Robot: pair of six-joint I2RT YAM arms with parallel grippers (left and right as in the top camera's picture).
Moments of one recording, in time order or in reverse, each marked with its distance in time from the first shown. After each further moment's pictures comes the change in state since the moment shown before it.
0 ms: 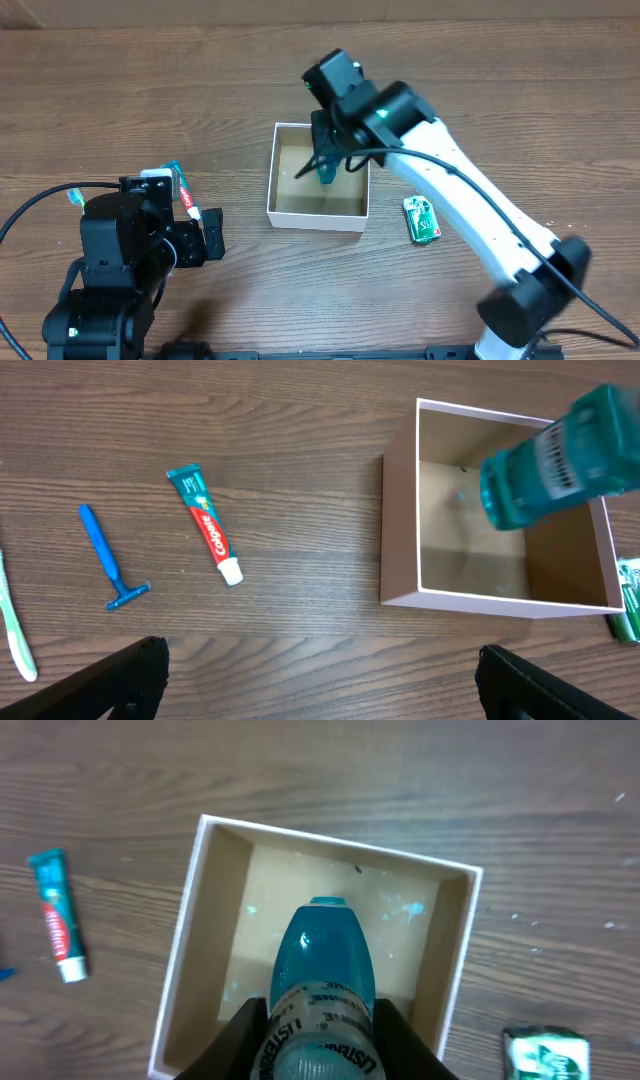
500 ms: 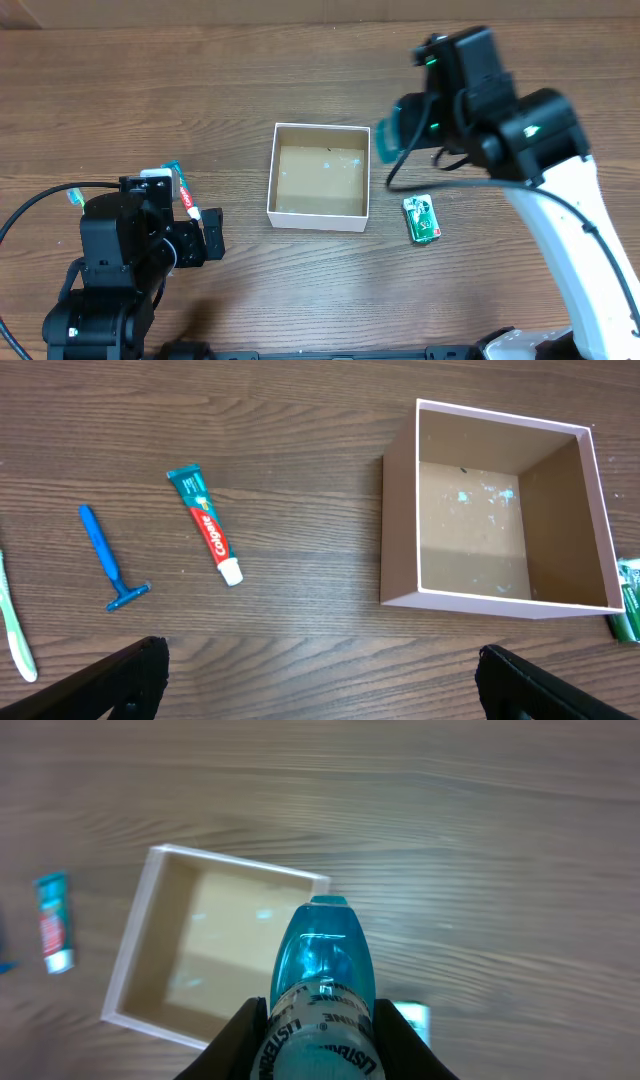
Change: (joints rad) left arm 0.000 0.000 0.000 0.001 0.000 0.000; right arm -0.192 -0.319 -0.003 -0.136 -0.056 -0.230
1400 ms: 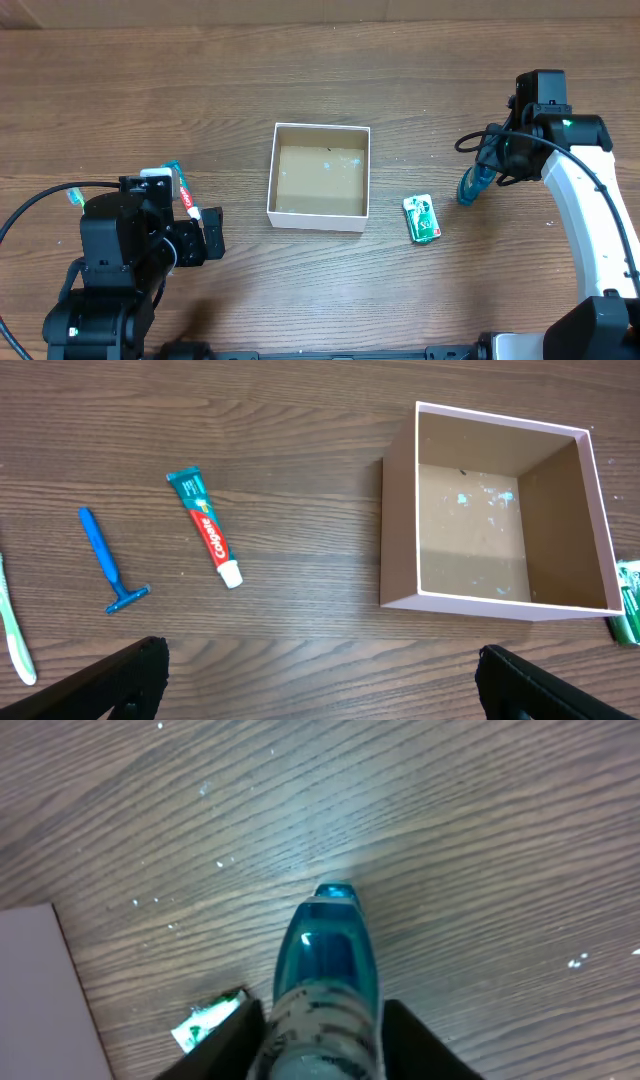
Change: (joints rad) left arm 0.000 0.000 -0.002 0.006 0.000 0.000; right arm -0.521 -0.003 -0.553 0.248 -0.033 -0.003
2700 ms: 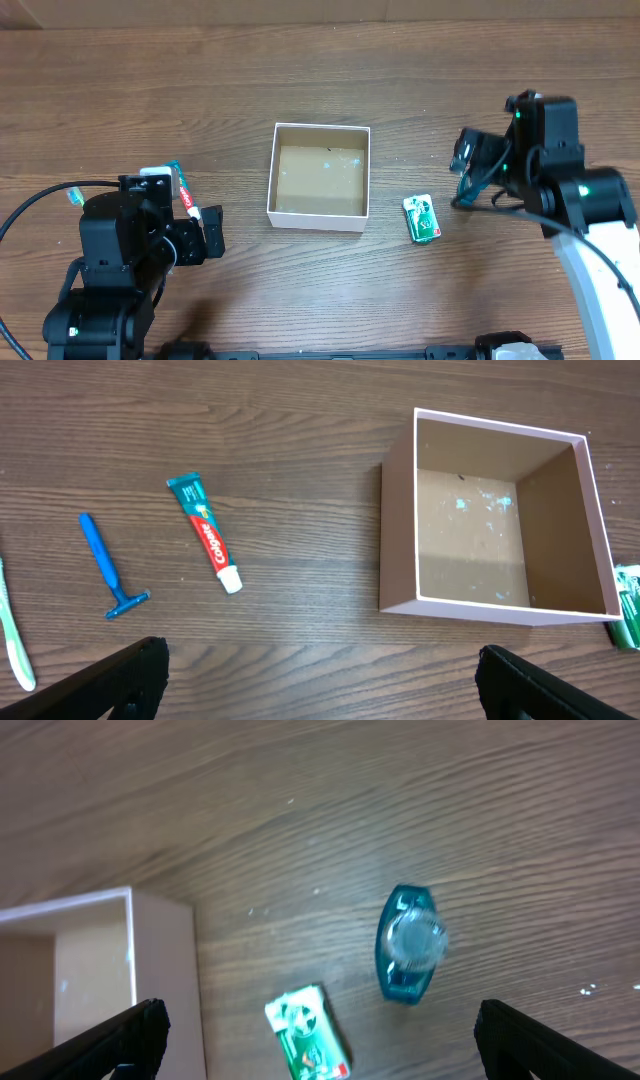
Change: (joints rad) left arm 0.000 0.000 0.000 0.012 0.000 0.000; right arm 0.156 -0.290 -0.012 0.006 0.051 0.079
